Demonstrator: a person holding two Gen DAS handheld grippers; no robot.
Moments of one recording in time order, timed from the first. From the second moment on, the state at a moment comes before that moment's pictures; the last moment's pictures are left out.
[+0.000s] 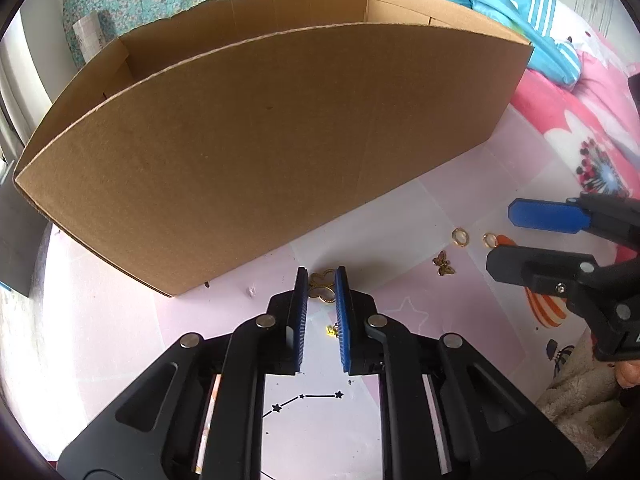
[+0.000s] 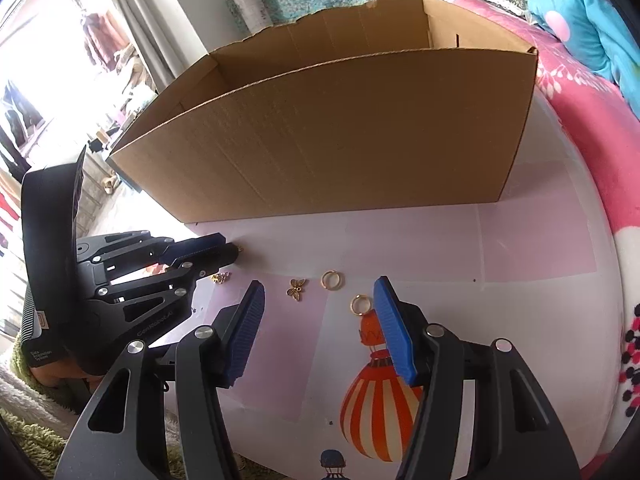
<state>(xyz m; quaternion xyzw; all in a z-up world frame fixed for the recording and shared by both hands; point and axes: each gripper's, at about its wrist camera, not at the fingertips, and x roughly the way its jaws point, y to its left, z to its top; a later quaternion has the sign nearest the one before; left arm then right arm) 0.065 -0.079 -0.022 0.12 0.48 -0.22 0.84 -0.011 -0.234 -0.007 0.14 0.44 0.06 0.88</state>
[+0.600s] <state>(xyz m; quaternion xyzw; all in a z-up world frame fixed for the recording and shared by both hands) 0.059 -0.048 -0.008 0.09 0.46 -0.22 0.86 0.003 -0.205 -0.018 0.11 0.47 0.09 0.87</state>
